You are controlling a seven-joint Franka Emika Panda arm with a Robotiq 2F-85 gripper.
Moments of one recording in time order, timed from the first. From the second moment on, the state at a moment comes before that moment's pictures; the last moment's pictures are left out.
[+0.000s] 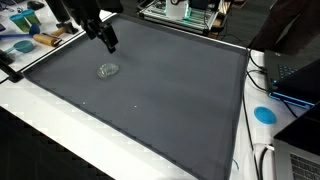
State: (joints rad) arm 0.03 0.53 -0.04 -1.55 -0.10 1.93 0.24
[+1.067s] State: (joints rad) arm 0.03 0.53 -0.09 -1.52 -0.08 1.93 0.55
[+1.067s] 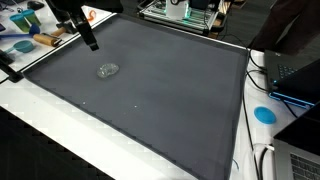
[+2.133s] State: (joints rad) arm -0.04 0.65 -0.10 -1.56 0.23 1.98 0.72
